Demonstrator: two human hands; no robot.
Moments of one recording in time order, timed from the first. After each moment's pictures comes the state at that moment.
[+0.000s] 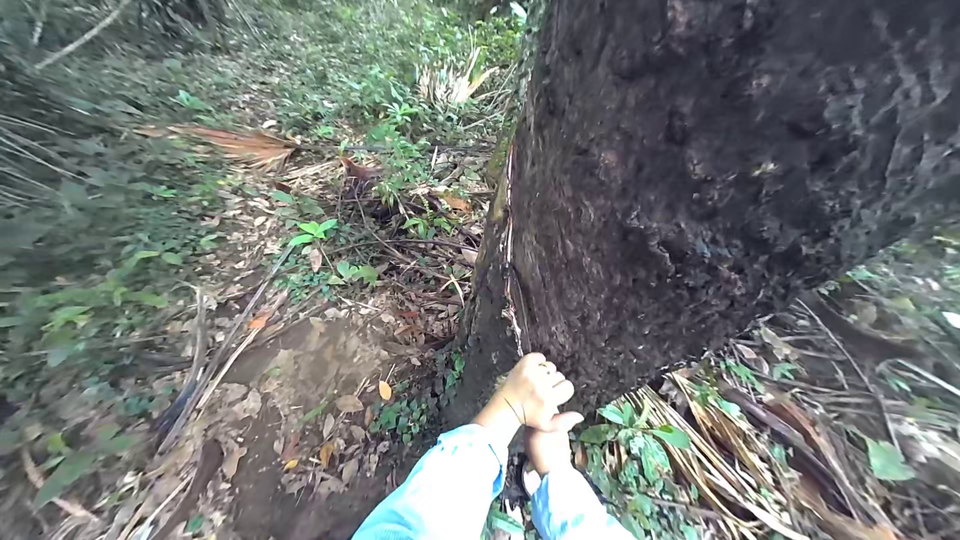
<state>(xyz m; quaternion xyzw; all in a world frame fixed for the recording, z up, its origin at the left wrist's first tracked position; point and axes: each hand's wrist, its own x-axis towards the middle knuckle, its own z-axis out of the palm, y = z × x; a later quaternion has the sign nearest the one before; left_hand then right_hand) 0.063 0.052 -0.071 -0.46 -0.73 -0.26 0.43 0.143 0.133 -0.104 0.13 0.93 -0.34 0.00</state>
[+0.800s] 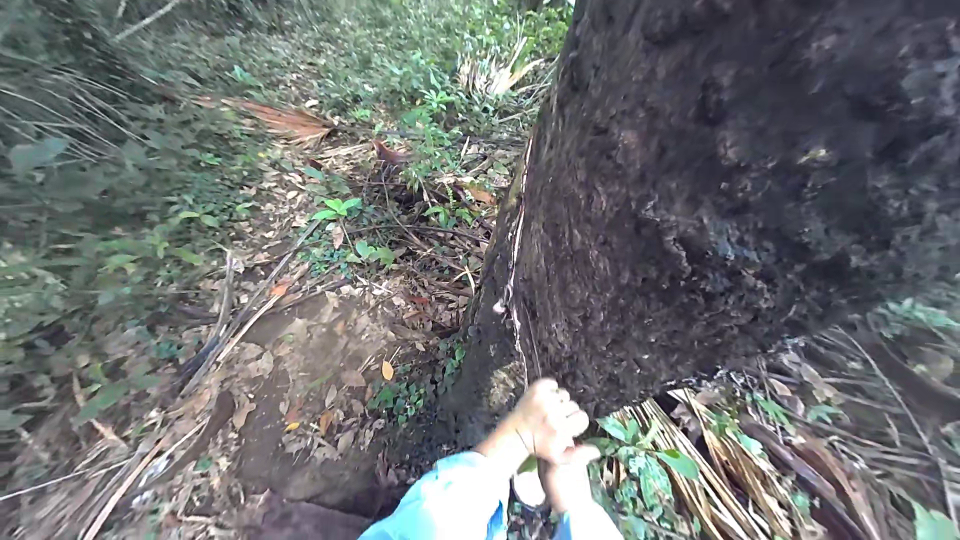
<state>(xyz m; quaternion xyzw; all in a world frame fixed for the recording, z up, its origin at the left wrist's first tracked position) 0.103 0.096 -0.094 -0.40 -0.76 -0.28 0.42 0.180 0.197 -0.126 0.03 0.94 -0.33 -0.02</state>
